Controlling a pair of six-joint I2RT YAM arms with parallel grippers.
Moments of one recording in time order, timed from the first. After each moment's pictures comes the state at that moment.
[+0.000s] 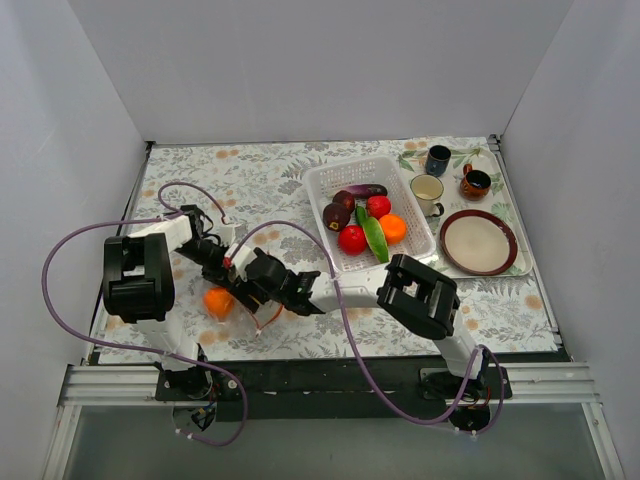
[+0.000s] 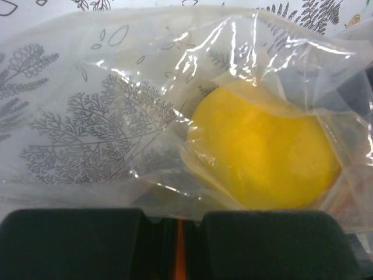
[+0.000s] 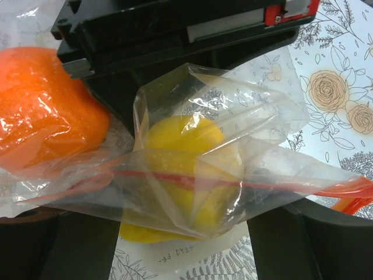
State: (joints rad) left arm 0.06 1.75 1.00 -0.88 0.59 0.50; right arm 1.24 2.09 1.35 0.20 0.21 0.01
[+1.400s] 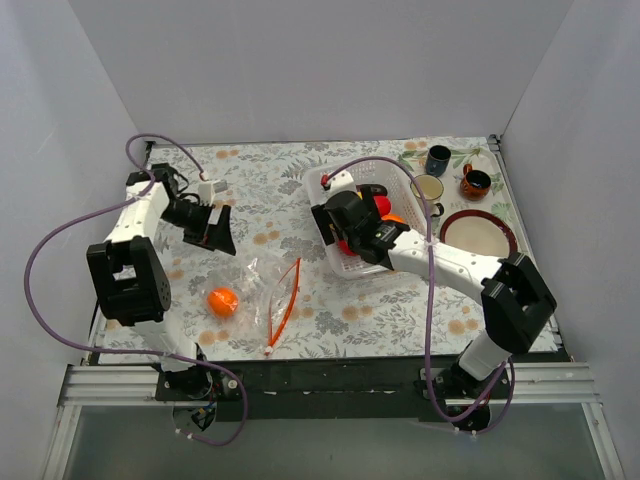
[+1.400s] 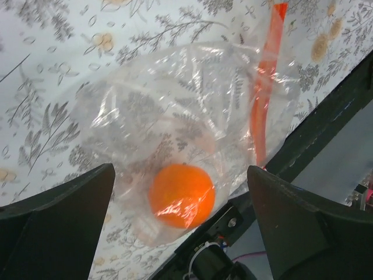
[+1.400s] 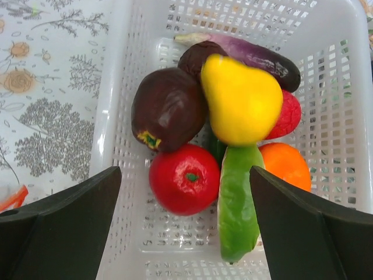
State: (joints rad) left arm 0.13 1.74 1.42 -1.21 0.66 0.55; right arm 0.87 1.61 1.18 -0.19 0.53 0.13
